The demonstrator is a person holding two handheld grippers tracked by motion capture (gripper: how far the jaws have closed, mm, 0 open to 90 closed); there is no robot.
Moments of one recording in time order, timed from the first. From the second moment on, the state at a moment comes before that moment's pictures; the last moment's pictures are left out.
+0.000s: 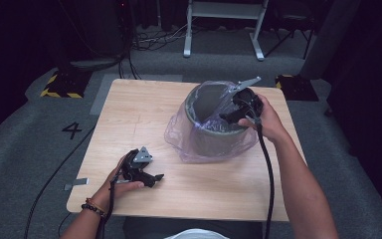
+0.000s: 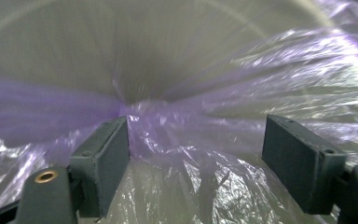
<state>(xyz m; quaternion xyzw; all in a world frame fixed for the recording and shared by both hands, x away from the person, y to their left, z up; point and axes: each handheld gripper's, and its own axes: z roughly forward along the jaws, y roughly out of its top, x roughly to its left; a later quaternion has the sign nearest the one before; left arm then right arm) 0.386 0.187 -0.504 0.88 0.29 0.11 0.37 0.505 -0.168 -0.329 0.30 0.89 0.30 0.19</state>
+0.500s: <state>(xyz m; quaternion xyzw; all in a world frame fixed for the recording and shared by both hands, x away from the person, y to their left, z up) 0.386 0.187 -0.504 0.88 0.29 0.11 0.37 0.507 -0.154 -0.333 0.29 0.92 0.21 0.17</state>
